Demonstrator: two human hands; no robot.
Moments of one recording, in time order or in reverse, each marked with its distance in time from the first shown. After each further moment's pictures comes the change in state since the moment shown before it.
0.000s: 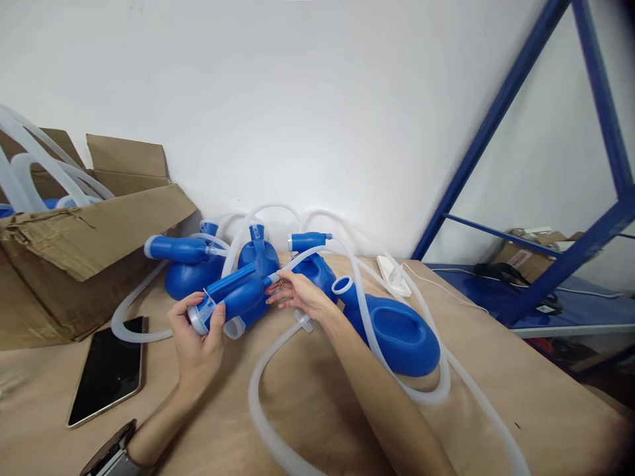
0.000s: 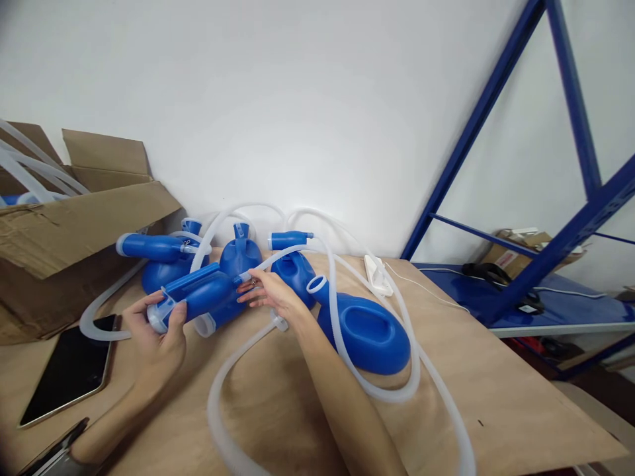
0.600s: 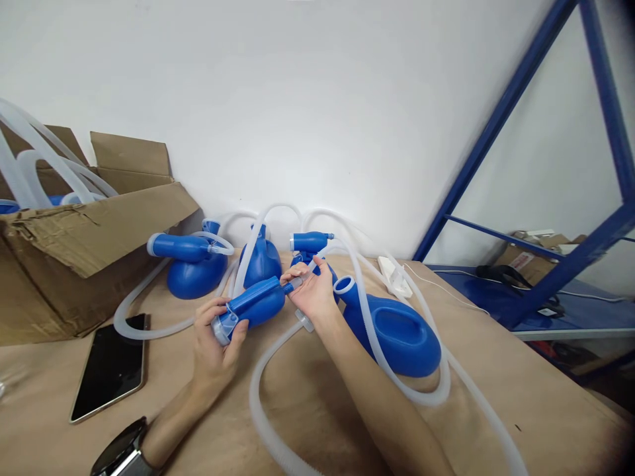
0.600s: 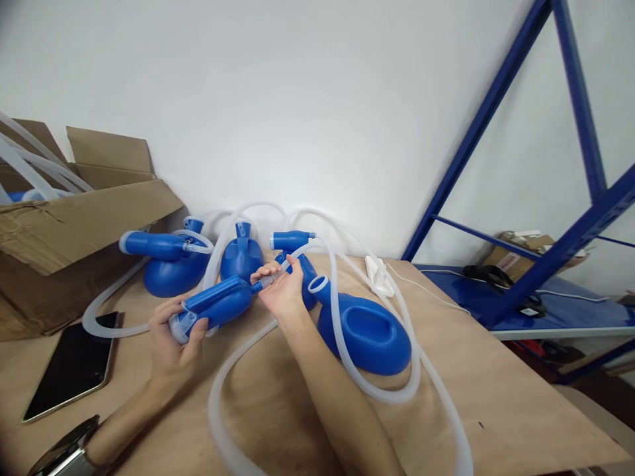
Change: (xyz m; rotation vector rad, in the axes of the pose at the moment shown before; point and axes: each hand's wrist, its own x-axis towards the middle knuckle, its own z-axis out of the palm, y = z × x) left_hand -0.014 0.001 0.000 -0.032 -0.186 0.292; right_hand -0.009 -0.018 0.018 0.930 0.189 -0.099
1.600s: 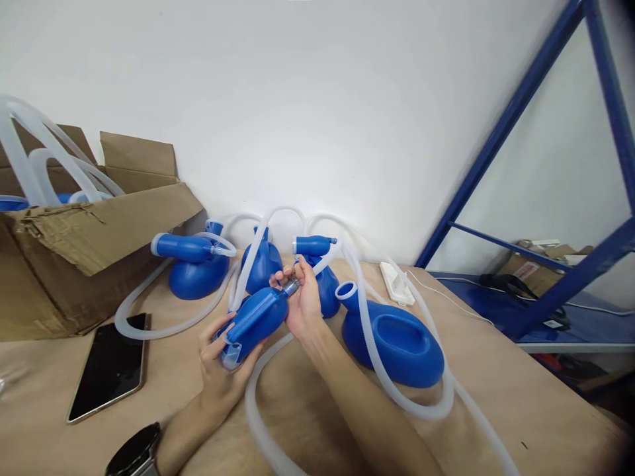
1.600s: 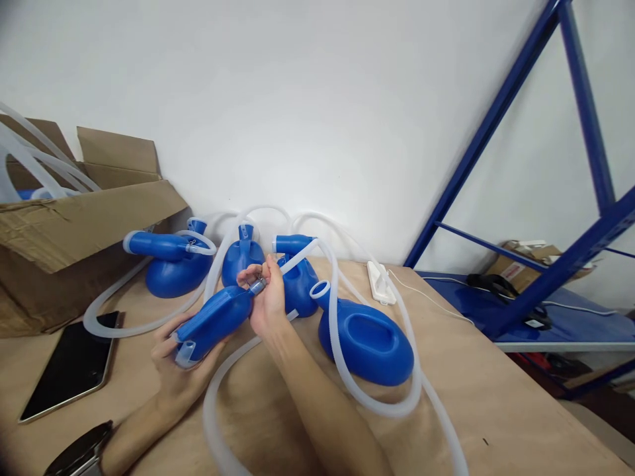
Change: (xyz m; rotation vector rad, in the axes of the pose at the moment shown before) left_hand -0.024 0.010 0.008 0.112 0.098 0.108; right_hand -0.016 0.033 0.021 -0.113 -0.047 -0.205
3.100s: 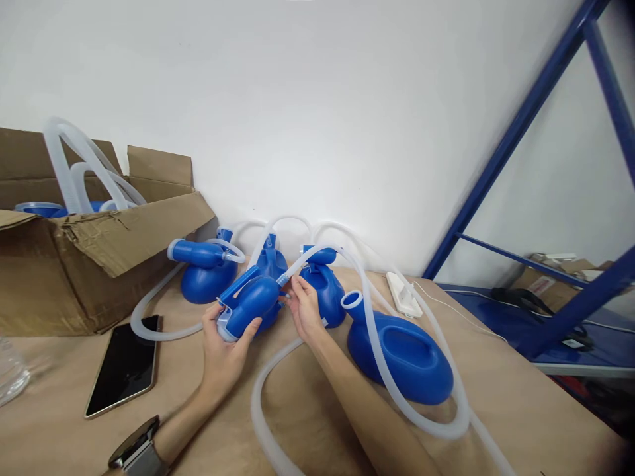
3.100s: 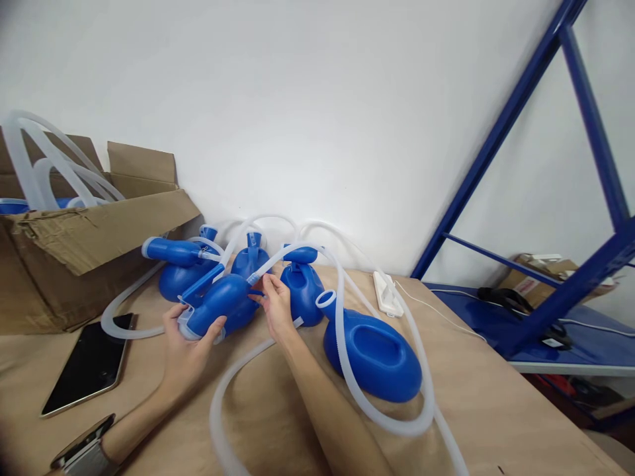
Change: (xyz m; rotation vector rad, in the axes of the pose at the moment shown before) left_hand 0.017 -0.012 0.005 -0.084 -0.037 -0.665; right_hand 0.030 0.021 -0.052 -0.417 -0.158 -0.159
